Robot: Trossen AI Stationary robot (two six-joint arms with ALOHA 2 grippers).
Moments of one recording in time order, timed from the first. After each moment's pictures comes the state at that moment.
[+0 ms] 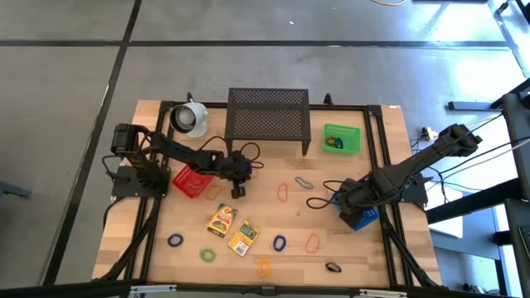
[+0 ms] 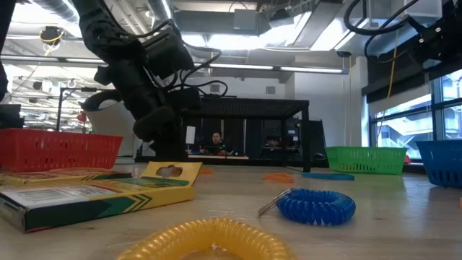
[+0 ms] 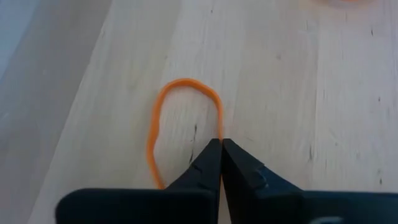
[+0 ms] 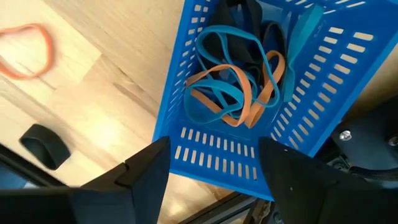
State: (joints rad) left arm 0.07 1.72 0.67 0.06 -0.07 -0.12; right arm 0.52 1.20 0.82 -1.13 -0.16 1.27
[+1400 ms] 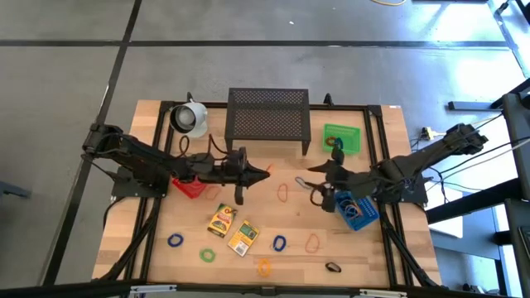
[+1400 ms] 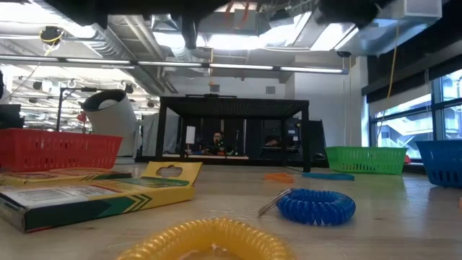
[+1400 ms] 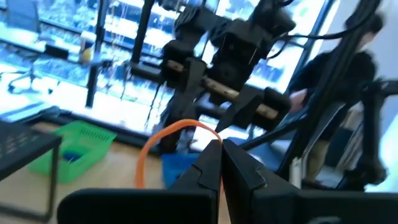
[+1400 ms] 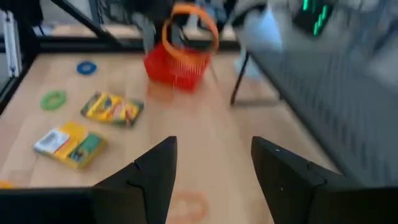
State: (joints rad) left arm -0.15 1.42 0.67 0.86 -0.19 -0.30; right arm 0.46 1.08 0.82 -0.25 0.64 0.21
